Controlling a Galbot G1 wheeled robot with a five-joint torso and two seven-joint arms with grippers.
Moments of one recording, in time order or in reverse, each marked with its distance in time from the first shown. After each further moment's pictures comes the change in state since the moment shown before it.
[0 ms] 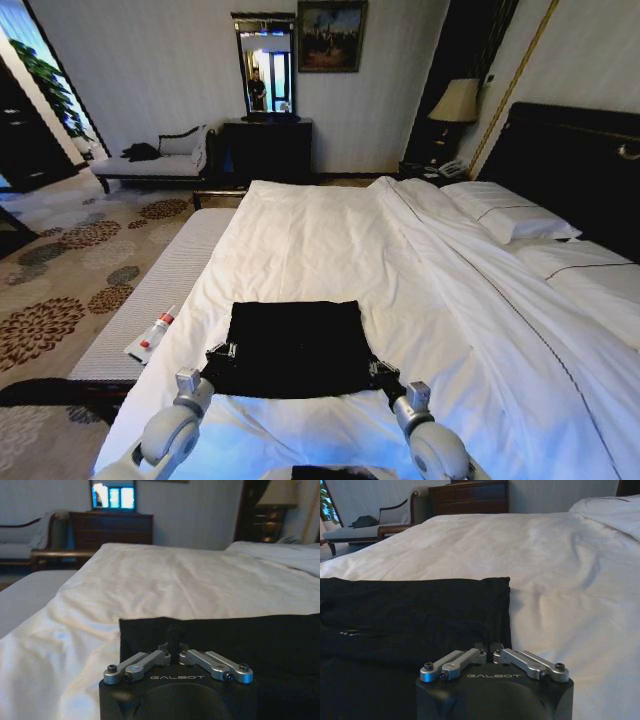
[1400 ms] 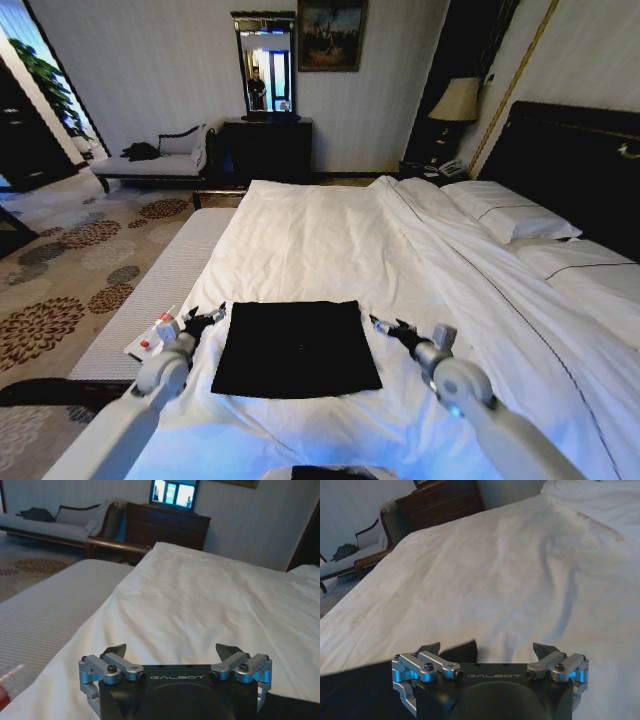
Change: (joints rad) left arm -0.448 0.032 0.002 0.315 -0.341 0.142 -0.026; right arm 0.393 -0.179 0.096 -0.083 0.633 -0.266 0.094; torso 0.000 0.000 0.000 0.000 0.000
